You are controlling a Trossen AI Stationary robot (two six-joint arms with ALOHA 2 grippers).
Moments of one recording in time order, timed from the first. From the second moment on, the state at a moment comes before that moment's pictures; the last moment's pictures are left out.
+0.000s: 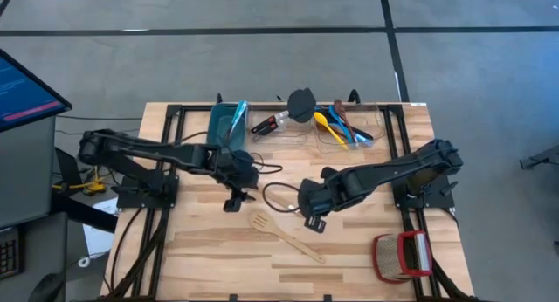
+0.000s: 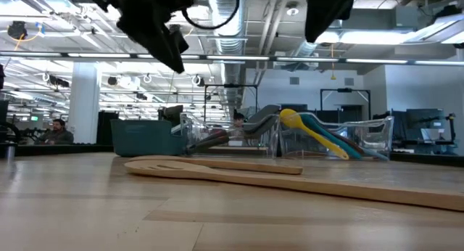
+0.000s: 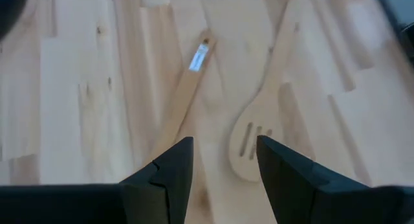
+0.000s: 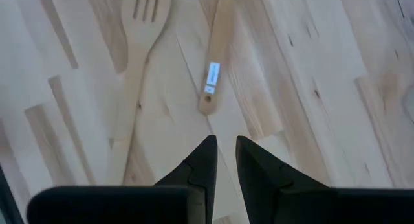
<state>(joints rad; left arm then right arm) -0.04 1.38 0.98 -0.52 0.14 0.10 0.33 1.75 1.60 -1.15 0.23 0.66</state>
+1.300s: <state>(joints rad) -0.01 0.92 0.98 -0.72 0.07 -0.17 0.10 1.92 1.60 -0.81 -0.03 0.70</state>
